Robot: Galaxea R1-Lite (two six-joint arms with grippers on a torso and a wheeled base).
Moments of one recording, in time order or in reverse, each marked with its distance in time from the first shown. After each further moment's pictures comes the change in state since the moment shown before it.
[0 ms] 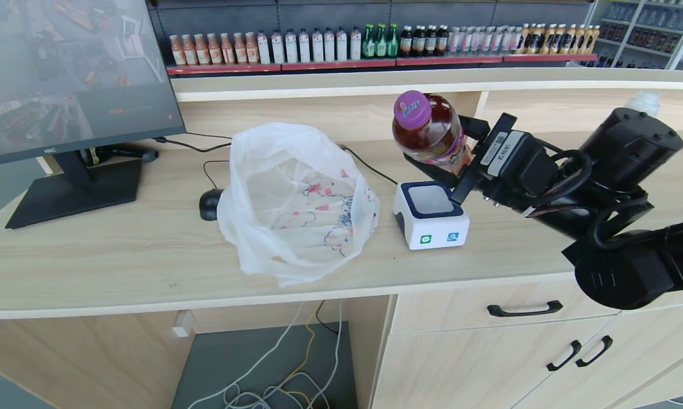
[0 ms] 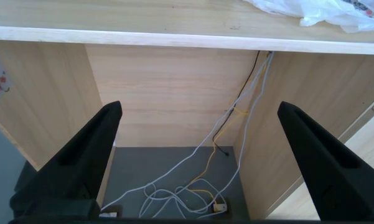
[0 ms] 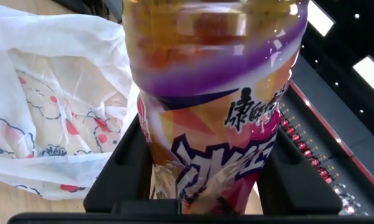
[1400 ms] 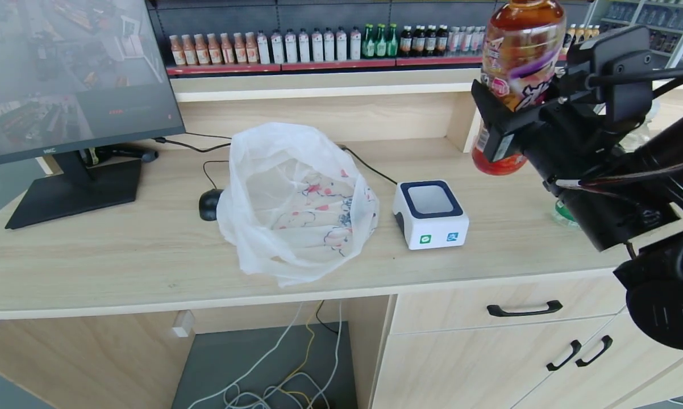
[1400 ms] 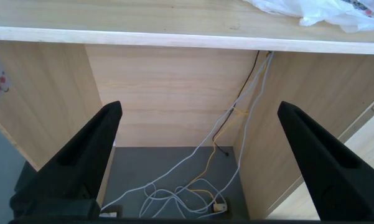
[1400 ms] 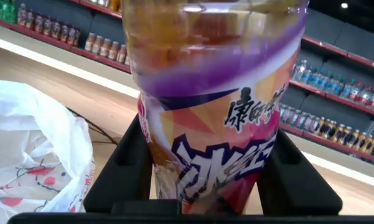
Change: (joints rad) left arm 0.000 0.000 0.000 0.000 0.000 0.000; right arm 0.126 -0.155 0.105 -0.117 -0.728 0.350
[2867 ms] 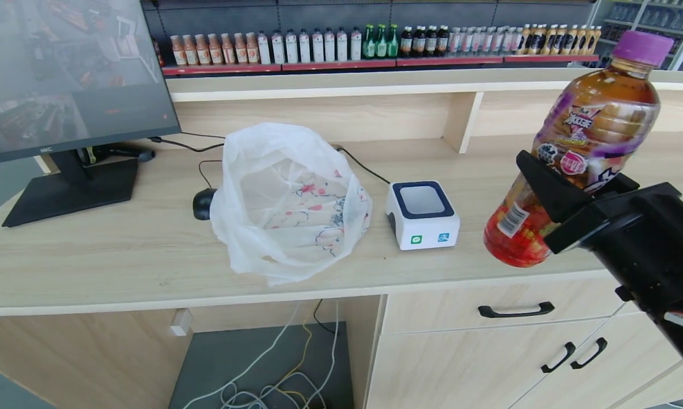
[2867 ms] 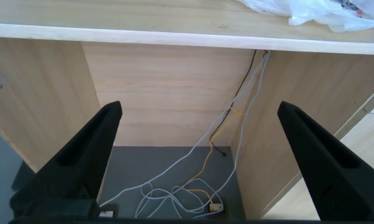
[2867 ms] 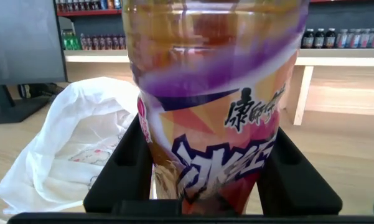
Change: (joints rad) left arm 0.000 0.000 0.000 0.000 0.000 -0.001; right arm 0.107 -0.234 0.486 -0.141 -0.104 0.405
